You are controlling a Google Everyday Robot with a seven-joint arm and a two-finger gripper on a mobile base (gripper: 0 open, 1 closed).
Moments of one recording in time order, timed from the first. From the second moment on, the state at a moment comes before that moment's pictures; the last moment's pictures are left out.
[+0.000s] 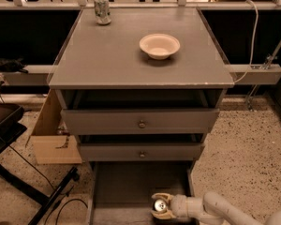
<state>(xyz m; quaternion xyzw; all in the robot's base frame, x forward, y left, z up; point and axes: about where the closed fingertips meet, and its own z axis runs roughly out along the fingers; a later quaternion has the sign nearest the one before) 0.448 -0.072 0.237 -0.50 0.62 0.41 0.44</state>
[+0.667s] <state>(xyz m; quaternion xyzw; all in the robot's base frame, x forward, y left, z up) 0.401 -0.112 0.371 -0.50 0.62 0.45 0.40</state>
